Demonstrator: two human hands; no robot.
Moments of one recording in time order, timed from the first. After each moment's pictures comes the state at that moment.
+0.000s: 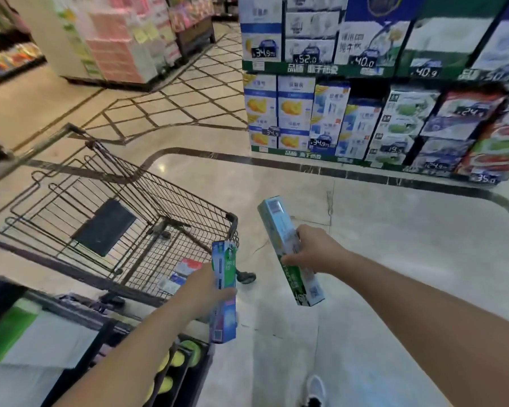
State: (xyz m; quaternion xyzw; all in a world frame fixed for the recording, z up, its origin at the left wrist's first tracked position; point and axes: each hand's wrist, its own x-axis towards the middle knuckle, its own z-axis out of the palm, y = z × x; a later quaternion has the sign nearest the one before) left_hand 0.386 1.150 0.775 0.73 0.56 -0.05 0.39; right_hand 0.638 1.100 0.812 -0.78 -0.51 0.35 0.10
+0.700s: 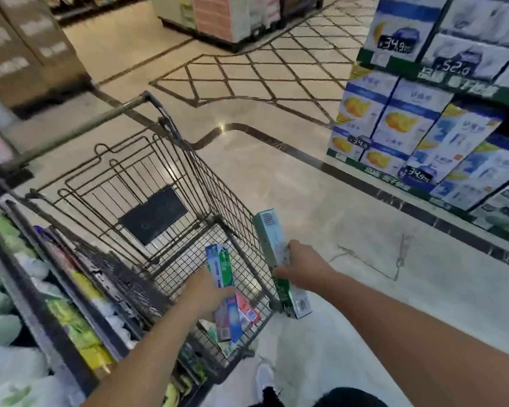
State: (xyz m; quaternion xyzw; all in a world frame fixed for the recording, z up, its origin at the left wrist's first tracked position) left_hand 0.321 1.377 0.719 0.52 0.74 0.03 0.43; right_hand 0.541 1.404 0.761 -0.68 -0.62 0.40 -0.01
